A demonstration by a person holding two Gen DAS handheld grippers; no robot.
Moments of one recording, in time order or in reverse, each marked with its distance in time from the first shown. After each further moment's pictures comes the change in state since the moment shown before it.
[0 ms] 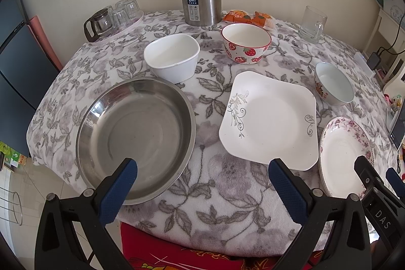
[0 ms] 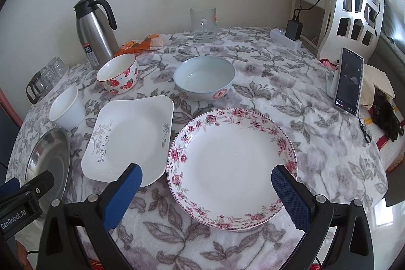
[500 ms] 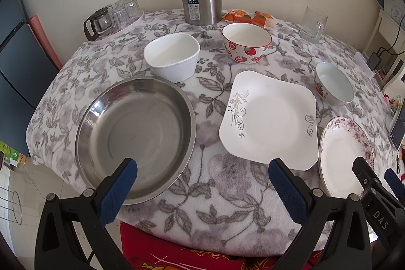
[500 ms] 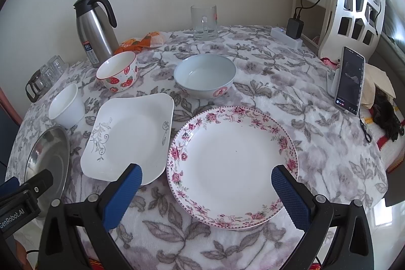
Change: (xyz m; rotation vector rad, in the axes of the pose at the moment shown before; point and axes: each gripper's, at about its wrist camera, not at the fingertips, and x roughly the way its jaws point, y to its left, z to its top) left arm 0.000 0.000 0.000 0.000 0.000 -0.001; right arm 0.002 0.001 0.000 -0.002 0.007 -0.001
